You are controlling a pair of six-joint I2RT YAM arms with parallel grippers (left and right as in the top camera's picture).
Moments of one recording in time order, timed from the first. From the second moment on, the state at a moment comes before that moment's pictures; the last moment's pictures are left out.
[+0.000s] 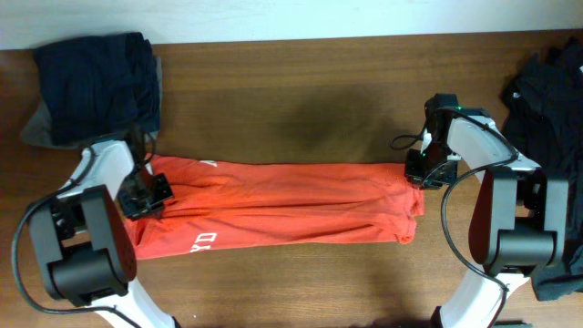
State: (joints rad) left arm 0.22 1.96 1.25 -1.02 -0.06 -0.25; right arm -0.08 1.99 1.33 -0.99 -0.02 0.21
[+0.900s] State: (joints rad) left arm 0.30 1.96 1.25 -1.04 -0.06 -0.28; right arm 0.01 1.95 1.36 -1.09 -0.34 0.02
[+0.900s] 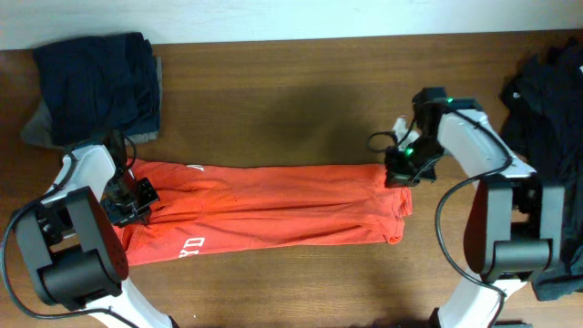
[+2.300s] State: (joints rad) left arm 0.30 1.96 1.45 -1.22 -0.11 -0.28; right arm -0.07 2.01 1.47 -0.99 -0.06 0.14
